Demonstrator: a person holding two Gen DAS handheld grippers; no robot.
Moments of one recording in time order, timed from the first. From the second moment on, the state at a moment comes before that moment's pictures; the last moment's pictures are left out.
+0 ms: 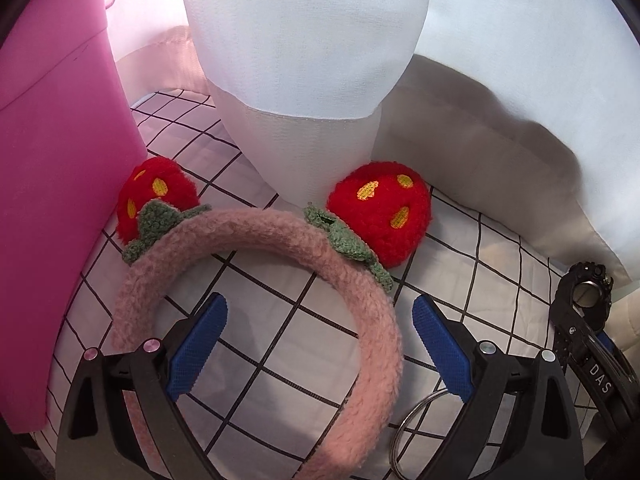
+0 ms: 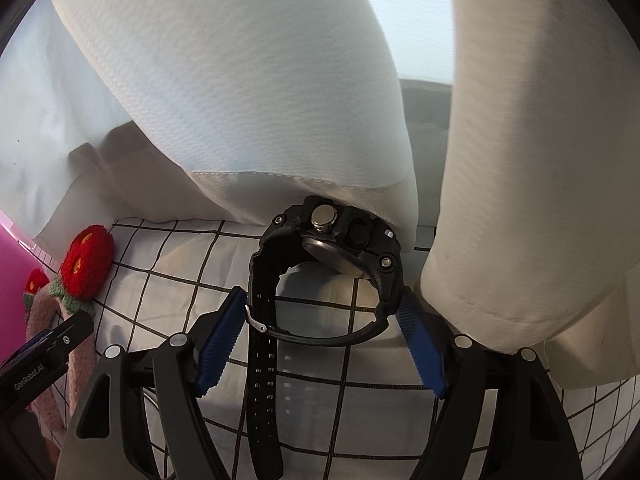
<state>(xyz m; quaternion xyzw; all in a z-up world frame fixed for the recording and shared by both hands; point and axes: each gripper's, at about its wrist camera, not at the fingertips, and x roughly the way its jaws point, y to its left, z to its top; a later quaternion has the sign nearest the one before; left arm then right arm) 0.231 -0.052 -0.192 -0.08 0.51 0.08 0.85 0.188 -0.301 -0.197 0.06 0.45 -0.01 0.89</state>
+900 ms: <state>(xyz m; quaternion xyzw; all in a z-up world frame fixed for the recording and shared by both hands) 0.219 -0.065 -0.183 -0.05 0.47 0.07 0.88 0.173 -0.282 -0.206 0.03 0.41 0.03 0.91</state>
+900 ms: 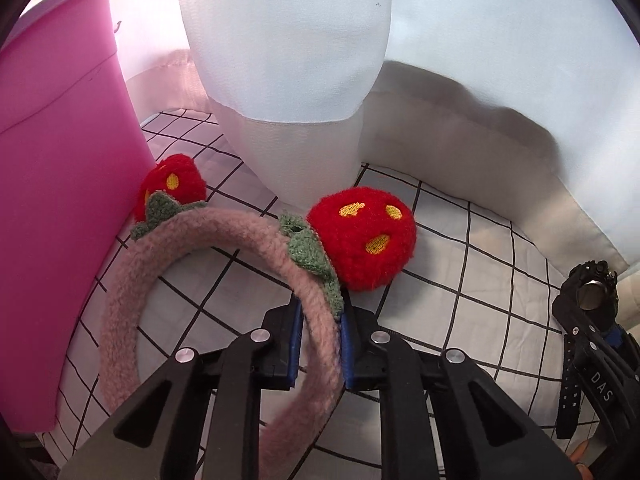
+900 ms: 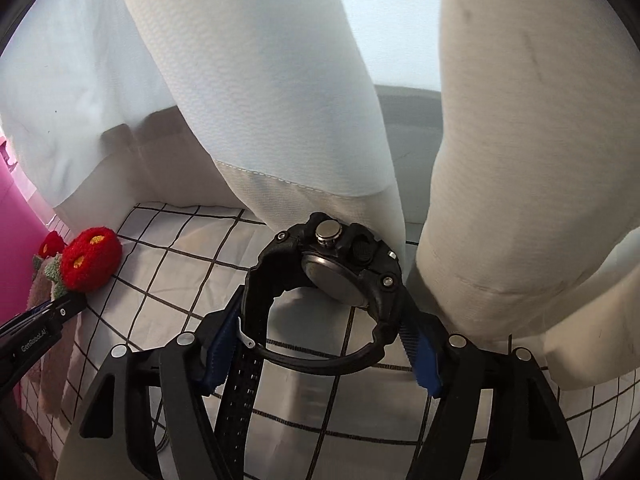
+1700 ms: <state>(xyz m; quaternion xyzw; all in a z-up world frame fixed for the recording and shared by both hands) 0.082 -0.069 -0.103 -0.09 0.41 0.07 0.90 0.071 -0.302 -0.165 0.02 0.38 0.17 0.91</state>
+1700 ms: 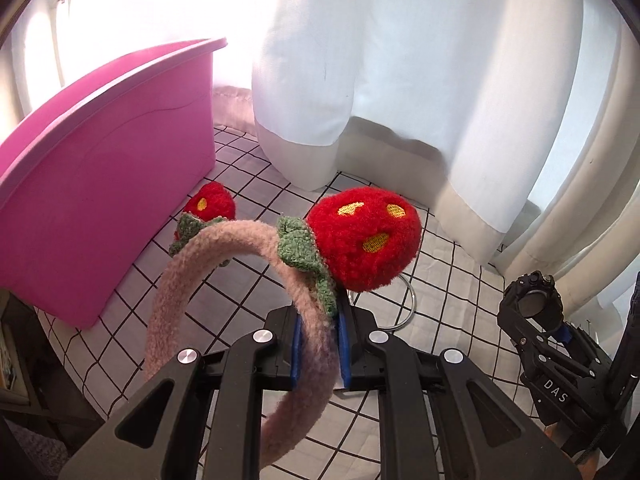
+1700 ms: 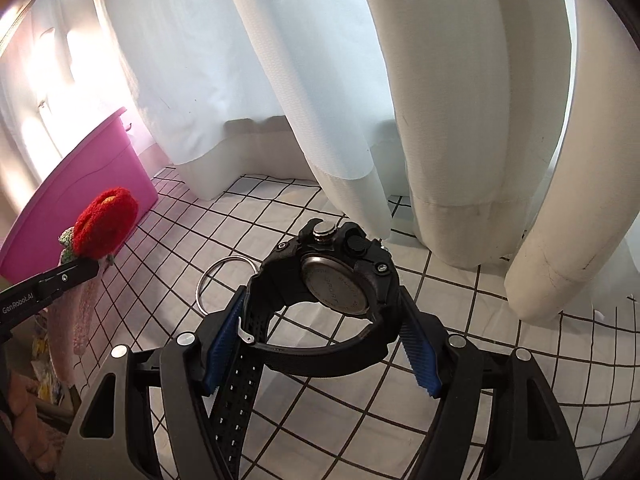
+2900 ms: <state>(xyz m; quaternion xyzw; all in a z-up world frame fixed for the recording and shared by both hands) 0.005 0.153 0.078 -0.14 0.28 0.22 0.92 0.098 -0.004 0.034 -0.08 0.26 0.47 0.84</state>
